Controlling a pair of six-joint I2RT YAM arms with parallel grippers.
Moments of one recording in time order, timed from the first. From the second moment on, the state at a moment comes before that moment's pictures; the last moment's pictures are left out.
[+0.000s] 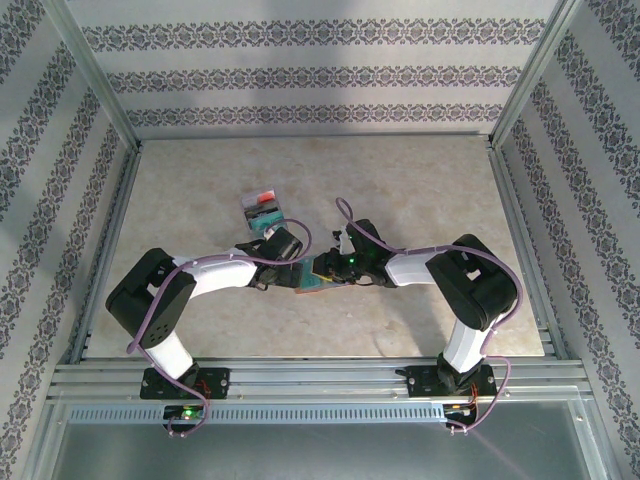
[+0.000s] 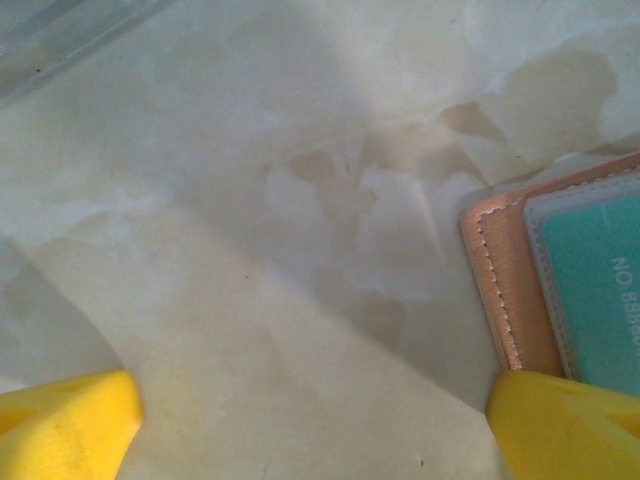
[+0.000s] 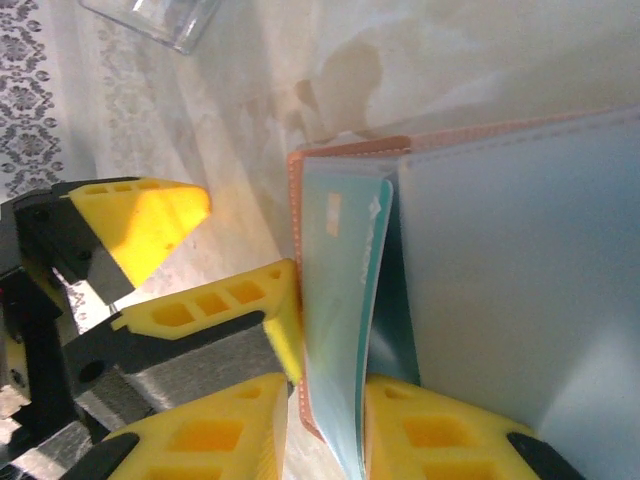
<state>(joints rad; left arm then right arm) -0.66 1.68 0.86 -0.37 -0.21 -0.51 0.60 1.77 0.72 0.31 -0.63 0.94</state>
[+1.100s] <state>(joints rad) -0.66 1.69 0.88 -0.39 -0.22 -0.50 0.51 1.80 0.59 0.62 -0.74 1.06</state>
